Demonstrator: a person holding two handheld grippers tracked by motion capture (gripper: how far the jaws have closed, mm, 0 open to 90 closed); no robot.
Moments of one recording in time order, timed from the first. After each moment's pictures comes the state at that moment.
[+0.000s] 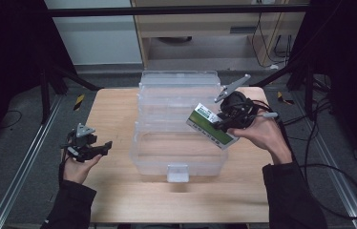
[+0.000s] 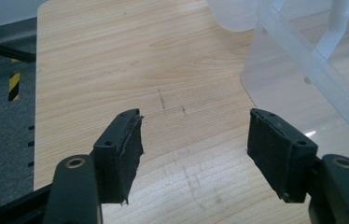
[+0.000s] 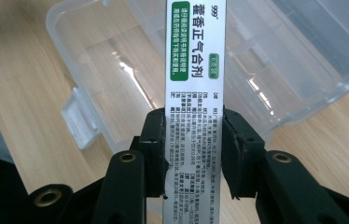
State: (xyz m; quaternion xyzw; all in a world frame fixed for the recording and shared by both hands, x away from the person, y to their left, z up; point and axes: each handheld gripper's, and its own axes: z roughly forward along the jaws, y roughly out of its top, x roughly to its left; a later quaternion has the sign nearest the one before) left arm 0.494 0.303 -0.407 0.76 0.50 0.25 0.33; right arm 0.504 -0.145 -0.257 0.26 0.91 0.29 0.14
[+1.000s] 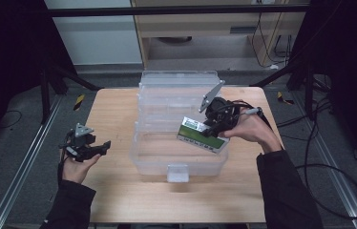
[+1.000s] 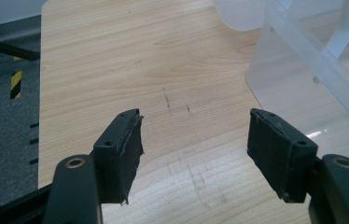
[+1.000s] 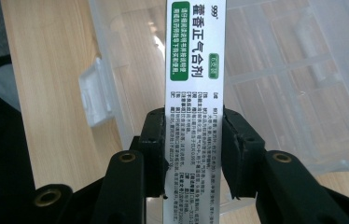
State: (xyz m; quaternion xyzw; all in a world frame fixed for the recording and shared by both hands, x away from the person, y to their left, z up) left arm 0.495 0.307 -0.408 0.76 0.51 0.25 0.33; right arm 0.525 -0.117 -0.282 0.14 0.96 0.24 0.09
